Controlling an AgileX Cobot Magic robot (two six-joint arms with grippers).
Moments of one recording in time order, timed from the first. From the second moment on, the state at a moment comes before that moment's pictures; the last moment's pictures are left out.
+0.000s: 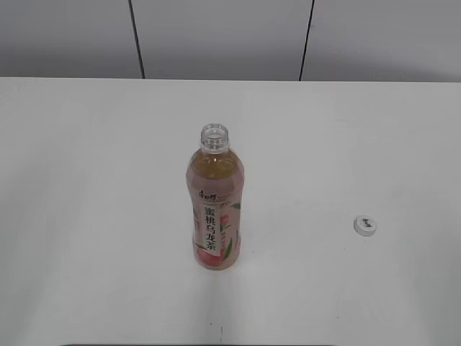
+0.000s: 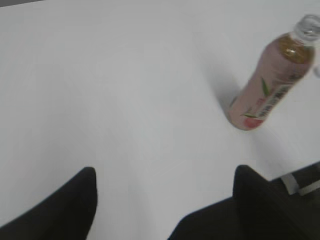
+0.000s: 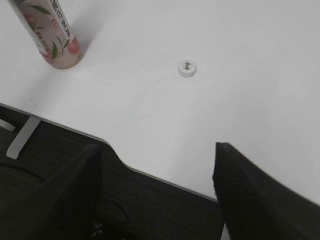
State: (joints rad) left arm -0.43 0.42 -0.66 0.12 0.97 -0.16; right arm 0.28 0.11 -0.51 0.15 1.11 -0.19
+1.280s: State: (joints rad) left arm -0.43 0.08 -0.56 -0.04 1.03 0.02; right arm 0.28 0.11 -0.51 0.15 1.11 -0.19
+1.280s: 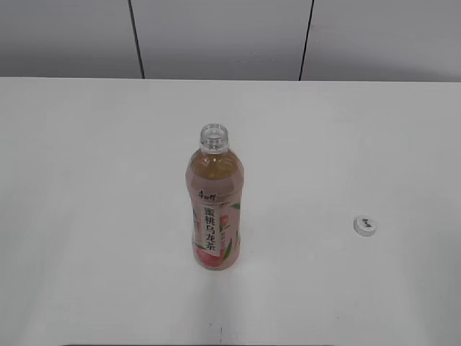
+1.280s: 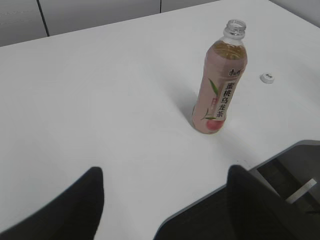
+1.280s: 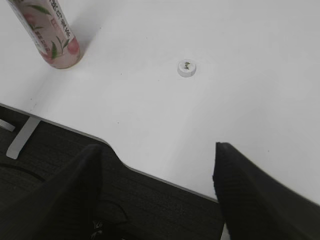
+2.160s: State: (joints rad) left arm -0.04 -0.01 -0.56 -0.04 1.03 0.02; right arm 0.08 0.06 -0.51 0.15 1.11 -0.19
